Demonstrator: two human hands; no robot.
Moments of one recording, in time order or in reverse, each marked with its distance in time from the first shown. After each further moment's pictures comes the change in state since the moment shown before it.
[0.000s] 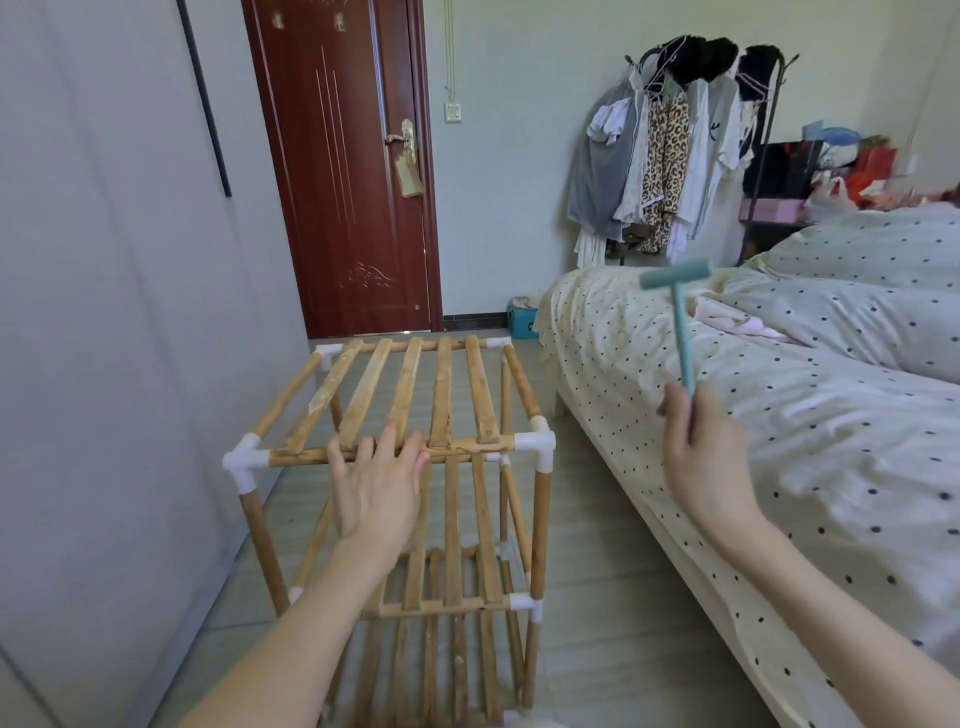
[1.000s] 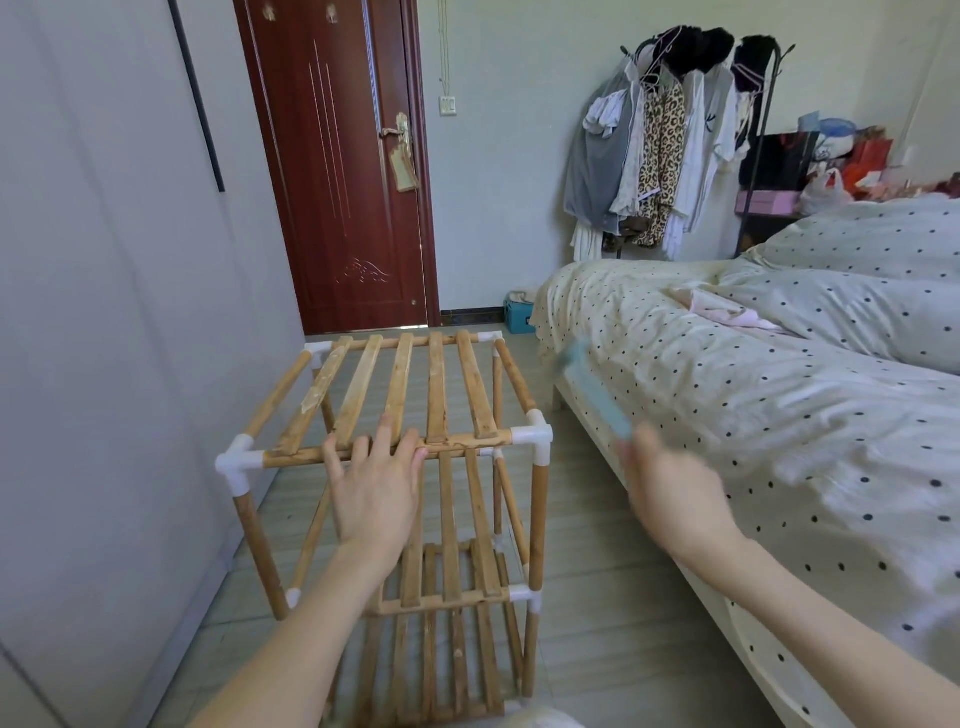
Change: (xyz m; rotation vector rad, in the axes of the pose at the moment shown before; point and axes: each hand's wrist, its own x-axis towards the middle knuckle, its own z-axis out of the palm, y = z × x) left_hand -0.009 0.004 -0.006 -0.038 0.052 -0.026; right_hand -0.025 0.001 0.011 -0.415 -0.305 0.035
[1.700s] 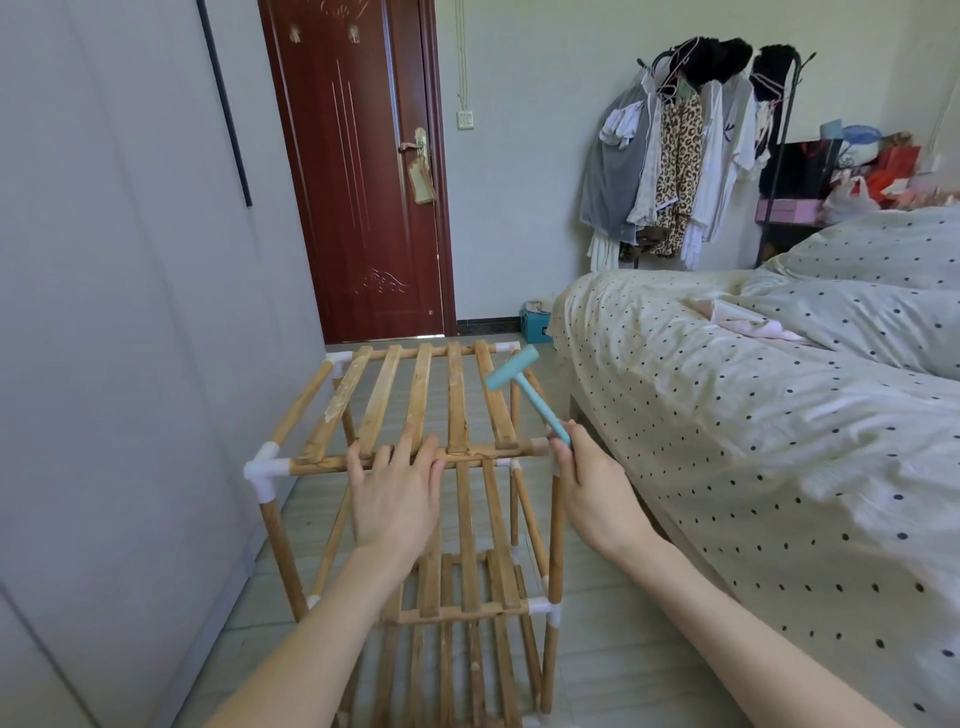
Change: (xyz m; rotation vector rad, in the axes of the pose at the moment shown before) left_hand 0.000 -0.005 -0.009 -0.090 -0.073 0.043; right_hand 0.003 -0.053 0.037 0.479 -0.011 -0.236
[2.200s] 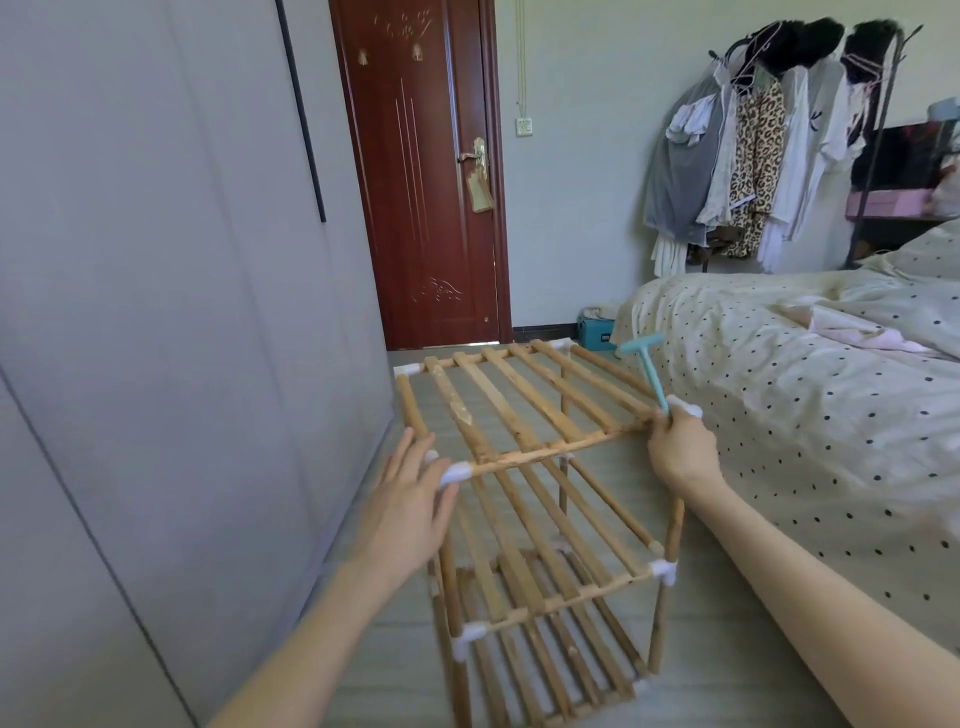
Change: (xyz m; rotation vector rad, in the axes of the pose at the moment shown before) left_hand -0.001 -0.082 -0.006 -0.229 -0.059 0.087; right_hand 0.086 0.031 0.022 -0.036 0.116 0.343
